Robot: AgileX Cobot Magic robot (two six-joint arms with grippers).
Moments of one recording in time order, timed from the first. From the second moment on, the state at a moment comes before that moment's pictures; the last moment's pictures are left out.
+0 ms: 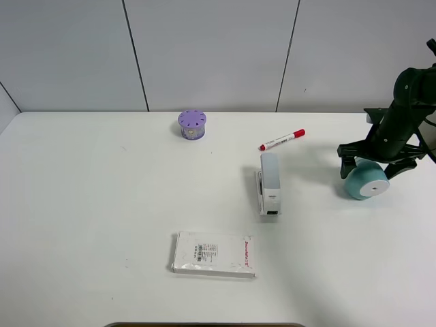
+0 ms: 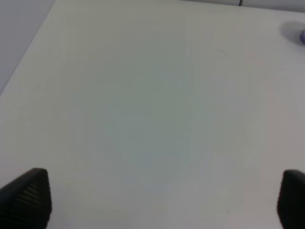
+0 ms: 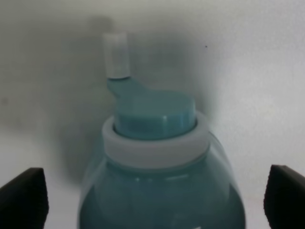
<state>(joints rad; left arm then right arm) -0.01 -0.01 -0.51 0.06 1.06 -0.07 -0.09 1.99 -1.26 -0.02 0.82 -0.02</state>
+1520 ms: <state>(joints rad) -0.01 -0.01 -0.51 0.06 1.06 -0.07 -0.09 2.05 -1.26 0.04 0.87 -0.07</state>
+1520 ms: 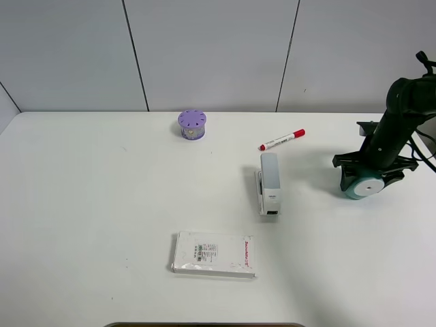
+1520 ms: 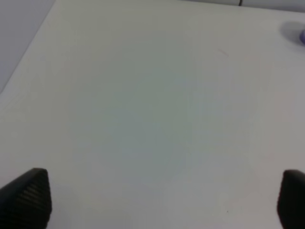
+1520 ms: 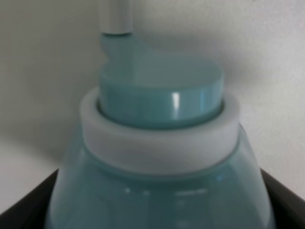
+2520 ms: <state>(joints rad) -0.01 -0.01 -0.51 0.06 1.06 -0.07 -0.09 2.05 -1.26 0.03 0.89 -0.07</state>
